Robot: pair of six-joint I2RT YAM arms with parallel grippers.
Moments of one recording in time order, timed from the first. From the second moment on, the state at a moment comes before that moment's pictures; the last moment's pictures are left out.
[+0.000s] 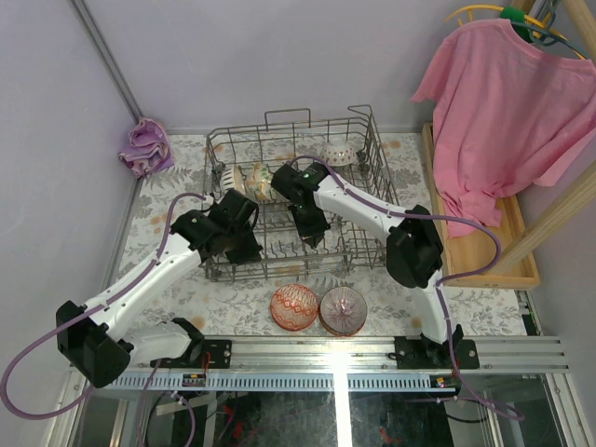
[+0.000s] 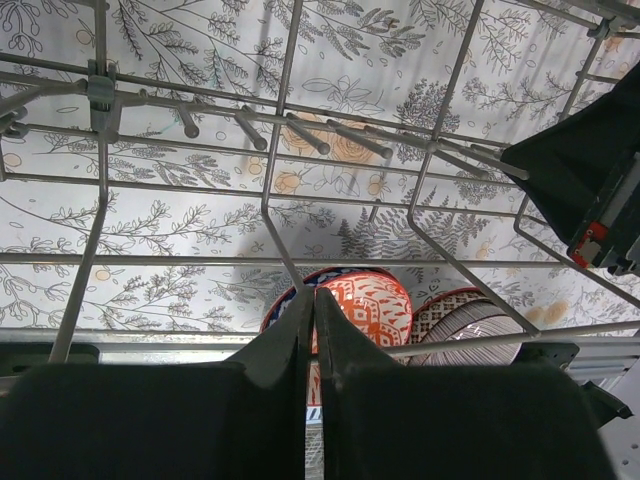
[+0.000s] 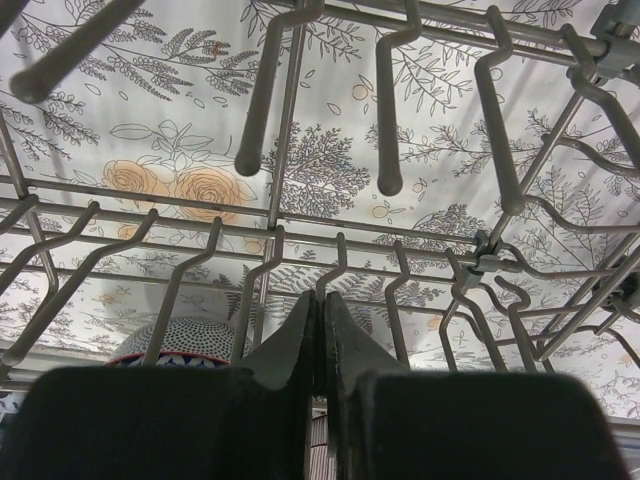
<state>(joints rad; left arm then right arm) -0.63 1.19 1.08 -0.99 -0.05 -1.01 0.84 2.13 1.93 -1.27 0.09 0.54</state>
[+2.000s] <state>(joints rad) -1.24 1.65 1.42 -1.04 0.01 -1.19 0.85 1.13 1.79 -1.51 0.30 0.69</state>
